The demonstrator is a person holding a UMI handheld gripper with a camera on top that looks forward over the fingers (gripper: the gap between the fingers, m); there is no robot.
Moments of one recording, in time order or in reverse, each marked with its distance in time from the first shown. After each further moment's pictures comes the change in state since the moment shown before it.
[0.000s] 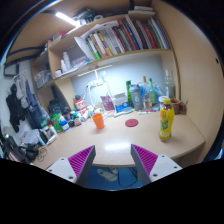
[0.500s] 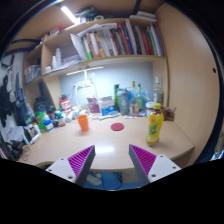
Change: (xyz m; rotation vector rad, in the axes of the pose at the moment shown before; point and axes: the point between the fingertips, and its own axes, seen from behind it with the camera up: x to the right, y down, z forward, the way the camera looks) arm 0.025 -0.001 0.017 0.052 0.192 -0.065
